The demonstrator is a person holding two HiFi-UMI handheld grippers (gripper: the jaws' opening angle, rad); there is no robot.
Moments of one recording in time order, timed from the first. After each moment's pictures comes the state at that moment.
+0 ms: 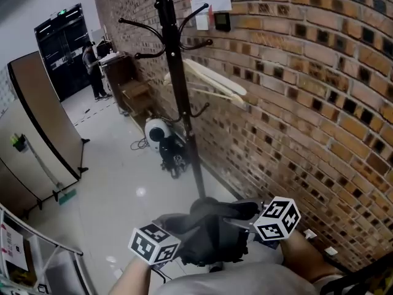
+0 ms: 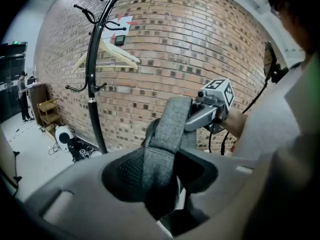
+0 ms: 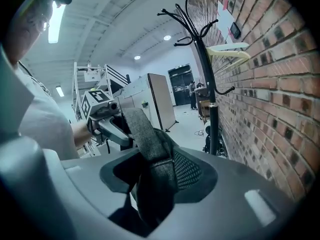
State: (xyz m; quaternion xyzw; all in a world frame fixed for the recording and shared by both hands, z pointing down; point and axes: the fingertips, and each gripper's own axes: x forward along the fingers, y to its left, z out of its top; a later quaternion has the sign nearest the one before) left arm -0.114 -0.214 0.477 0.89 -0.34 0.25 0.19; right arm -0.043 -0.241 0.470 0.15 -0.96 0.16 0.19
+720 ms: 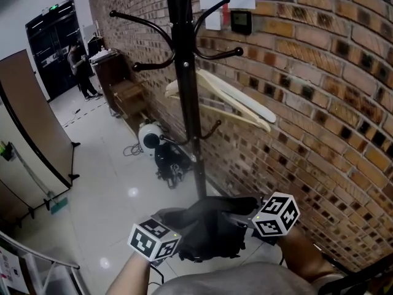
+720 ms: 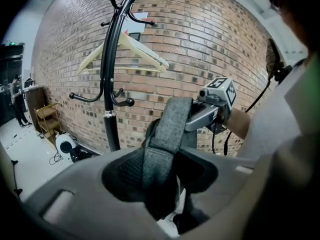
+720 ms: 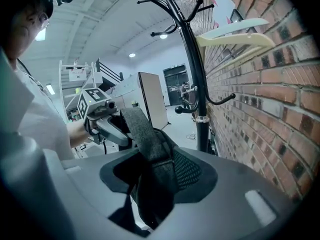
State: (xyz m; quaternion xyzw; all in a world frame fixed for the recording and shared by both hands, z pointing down) left arm -0.172 -0.362 0.468 0.89 -0.33 0.25 0.18; right arm -0.101 -0.387 0.459 0.19 -0.95 0.16 0.20
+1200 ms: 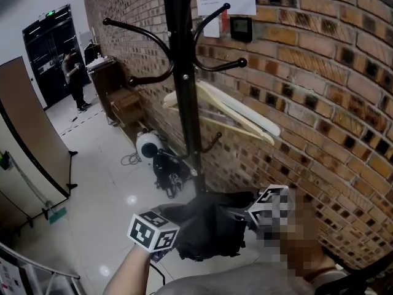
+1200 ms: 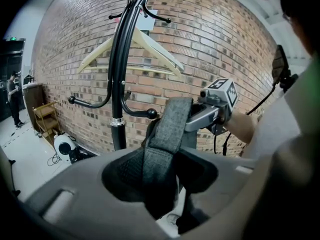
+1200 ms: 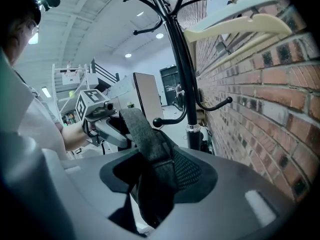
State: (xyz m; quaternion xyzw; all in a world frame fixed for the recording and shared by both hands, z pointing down) left arm -0.184 -0.424 0.462 0.89 -0.33 0.24 0.19; right arm -0.113 -0.450 0.452 0.20 -0.94 0.17 0.20
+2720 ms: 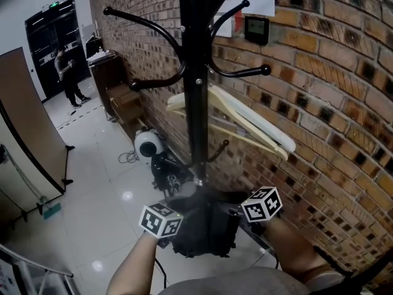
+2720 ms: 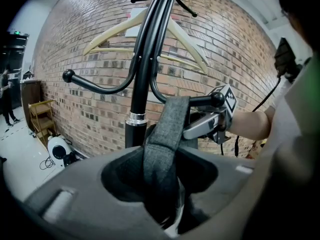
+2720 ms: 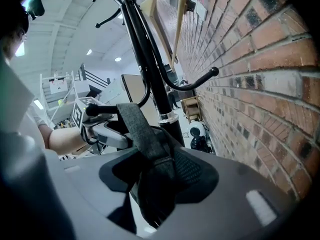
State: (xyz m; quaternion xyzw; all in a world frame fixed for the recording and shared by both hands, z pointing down) left arm -0.195 -0.519 0.519 0.90 -0.33 0.20 0.18; right arm -0.129 -0.539 0.521 0.22 -0.93 0.22 0.19
